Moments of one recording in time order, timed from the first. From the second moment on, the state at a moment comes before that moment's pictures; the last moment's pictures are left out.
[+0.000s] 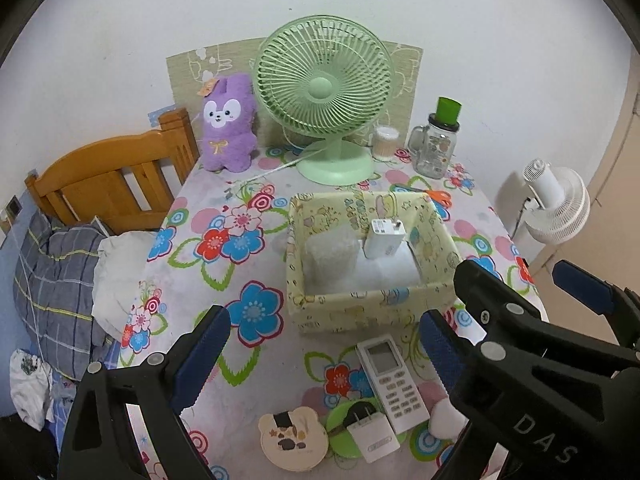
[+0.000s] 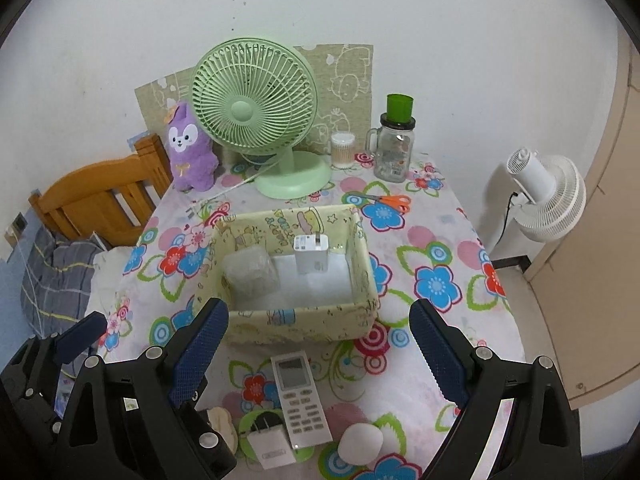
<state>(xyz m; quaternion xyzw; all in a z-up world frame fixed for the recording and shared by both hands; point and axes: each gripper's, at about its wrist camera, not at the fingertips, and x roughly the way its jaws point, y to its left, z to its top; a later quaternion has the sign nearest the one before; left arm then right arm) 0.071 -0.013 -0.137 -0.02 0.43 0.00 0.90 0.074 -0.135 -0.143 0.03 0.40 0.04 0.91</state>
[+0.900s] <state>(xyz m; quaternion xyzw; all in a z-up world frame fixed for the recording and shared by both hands) 0.049 -0.014 -0.205 -0.02 0.46 -0.04 0.89 0.040 -0.147 -0.207 0.03 0.42 0.03 0.91</state>
